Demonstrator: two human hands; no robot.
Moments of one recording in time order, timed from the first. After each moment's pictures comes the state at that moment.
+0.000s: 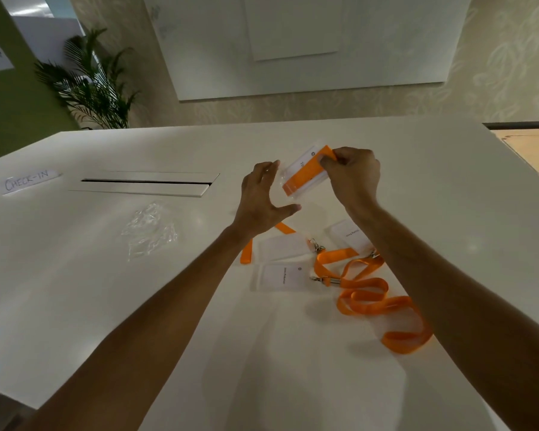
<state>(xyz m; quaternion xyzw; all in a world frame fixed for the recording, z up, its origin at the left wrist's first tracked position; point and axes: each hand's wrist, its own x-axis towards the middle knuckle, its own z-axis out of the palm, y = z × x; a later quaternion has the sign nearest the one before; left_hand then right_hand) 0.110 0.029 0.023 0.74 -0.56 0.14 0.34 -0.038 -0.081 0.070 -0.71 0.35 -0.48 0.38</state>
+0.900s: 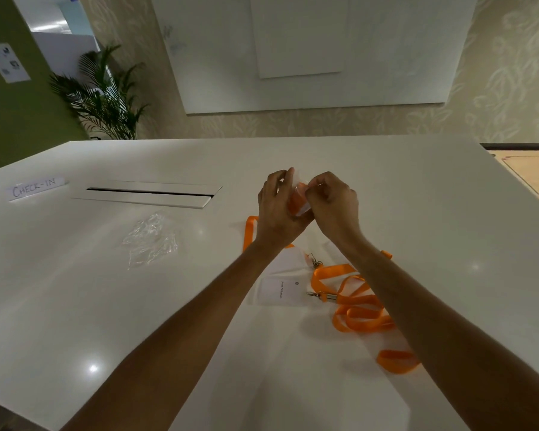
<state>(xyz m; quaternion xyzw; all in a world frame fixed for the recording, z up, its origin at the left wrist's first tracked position) 0.057 0.013 0.035 0.71 -0.51 0.20 0.44 -0.035 -0.060 0.052 -0.75 0.27 -0.46 0.38</state>
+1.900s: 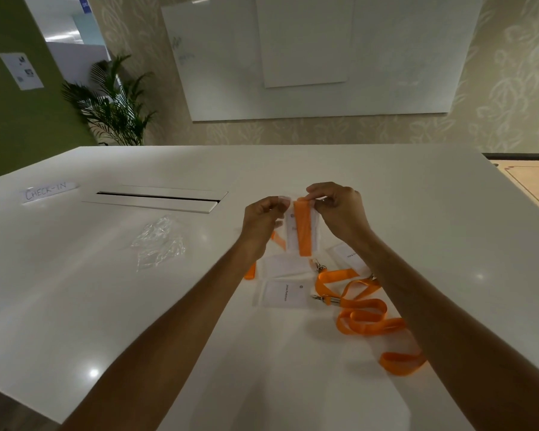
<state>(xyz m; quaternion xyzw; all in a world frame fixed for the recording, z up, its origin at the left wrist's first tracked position) 0.085 0.040 0.039 0.60 -0.31 -0.23 0.70 -0.040 -0.078 0.054 -0.82 0.18 -0.43 0.34</state>
